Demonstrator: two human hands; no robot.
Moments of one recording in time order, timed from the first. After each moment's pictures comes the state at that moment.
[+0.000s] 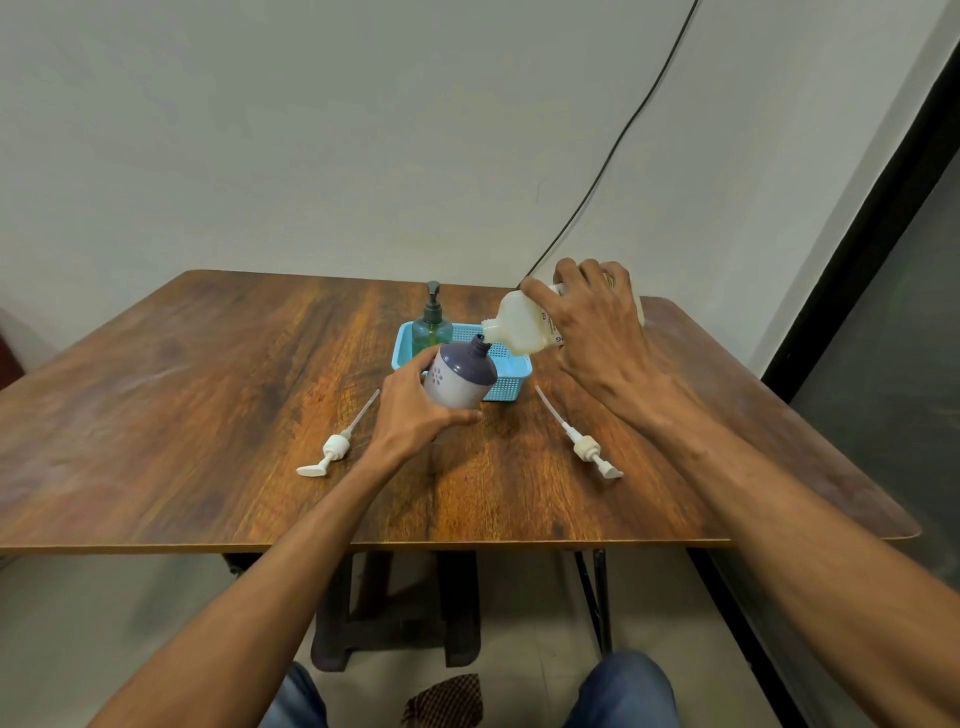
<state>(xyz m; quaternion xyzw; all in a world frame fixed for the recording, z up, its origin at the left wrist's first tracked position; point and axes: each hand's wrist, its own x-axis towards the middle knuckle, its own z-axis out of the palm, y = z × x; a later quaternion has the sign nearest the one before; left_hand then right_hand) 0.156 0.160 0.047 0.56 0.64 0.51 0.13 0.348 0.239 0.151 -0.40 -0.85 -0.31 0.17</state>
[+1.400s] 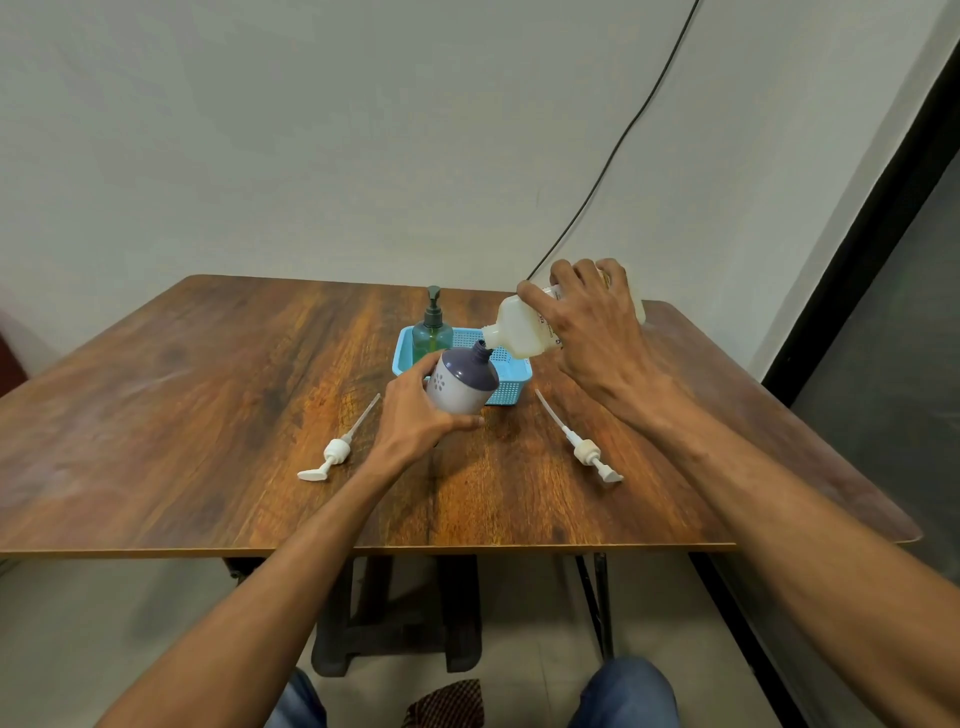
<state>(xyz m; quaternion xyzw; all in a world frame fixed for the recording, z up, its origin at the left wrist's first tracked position) 0.157 0.165 0.042 0.56 0.64 0.51 0.13 0.346 0.241 0.154 -0.38 -0.85 -0.34 0.16</state>
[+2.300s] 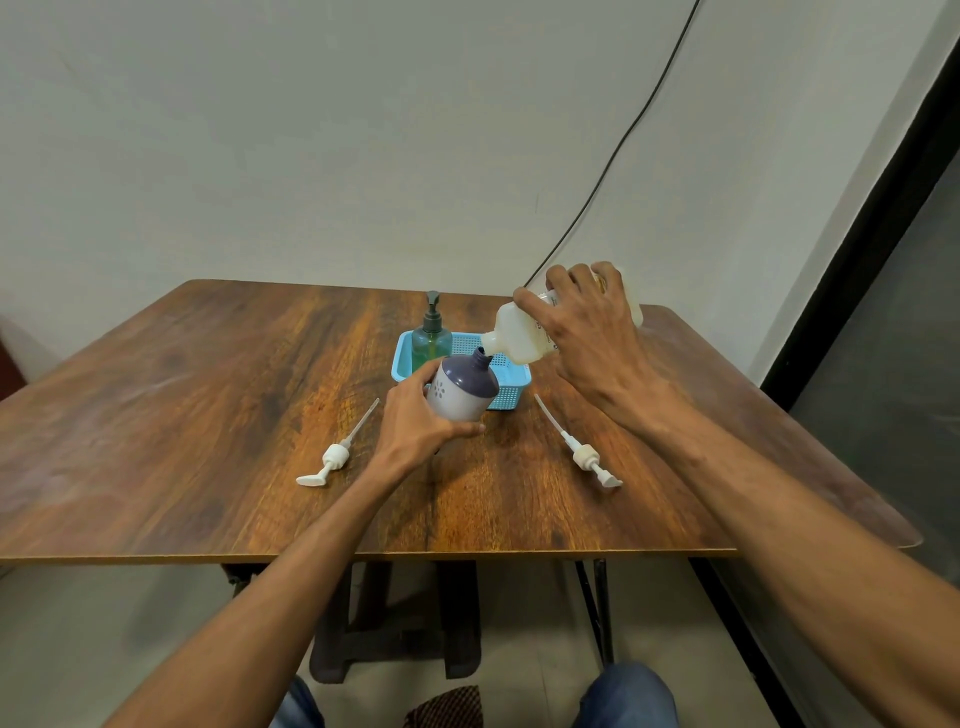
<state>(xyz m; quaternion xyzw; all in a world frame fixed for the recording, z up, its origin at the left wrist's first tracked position) 0.156 0.165 0.040 0.56 0.64 0.51 0.13 0.344 0.238 0.158 -0.37 -0.85 -0.35 0.16</state>
